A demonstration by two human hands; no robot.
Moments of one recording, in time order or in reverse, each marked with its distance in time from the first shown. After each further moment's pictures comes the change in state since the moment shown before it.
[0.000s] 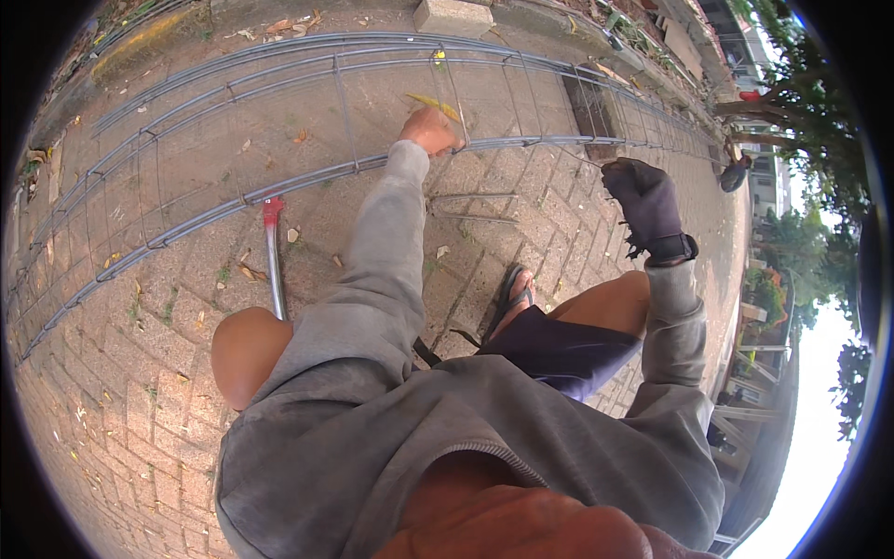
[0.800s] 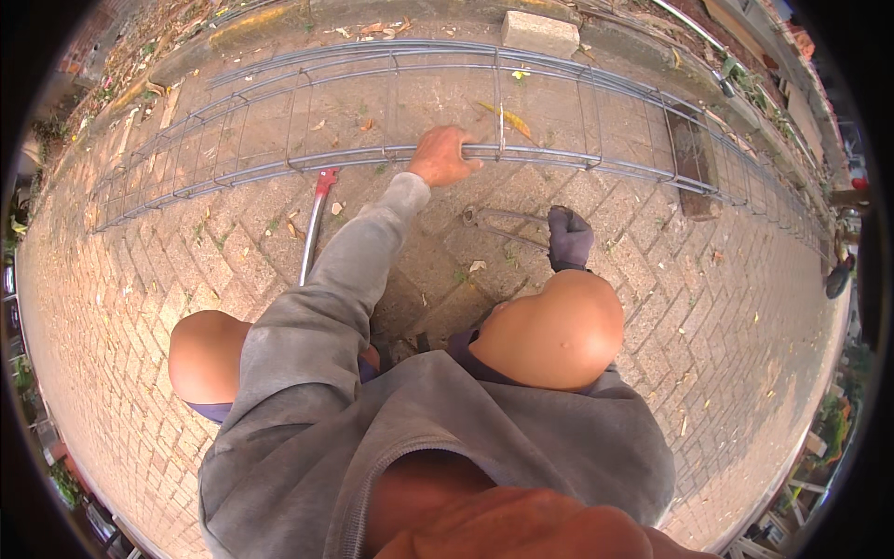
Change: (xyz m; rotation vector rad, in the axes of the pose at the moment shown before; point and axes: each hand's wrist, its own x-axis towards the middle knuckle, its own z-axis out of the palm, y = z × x) left_hand -0.071 0.009 0.022 0.488 0.406 0.150; right_hand 0.008 0.200 0.271 0.612 0.136 0.238
